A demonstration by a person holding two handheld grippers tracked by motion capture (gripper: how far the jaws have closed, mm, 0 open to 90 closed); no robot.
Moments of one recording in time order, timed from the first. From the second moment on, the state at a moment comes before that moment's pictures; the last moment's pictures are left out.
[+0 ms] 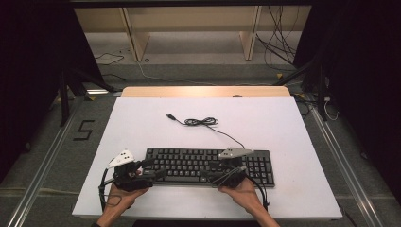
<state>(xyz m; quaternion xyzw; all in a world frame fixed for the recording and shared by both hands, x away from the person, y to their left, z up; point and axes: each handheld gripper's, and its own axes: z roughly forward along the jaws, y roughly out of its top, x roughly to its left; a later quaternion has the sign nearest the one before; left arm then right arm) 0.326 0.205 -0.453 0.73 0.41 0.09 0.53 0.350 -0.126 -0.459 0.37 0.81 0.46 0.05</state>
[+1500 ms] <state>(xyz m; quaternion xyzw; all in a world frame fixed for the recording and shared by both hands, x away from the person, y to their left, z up) 0.312 0.217 -0.456 0.73 0.41 0.10 0.53 0.359 -0.109 -0.478 0.37 0.84 0.39 0.06</state>
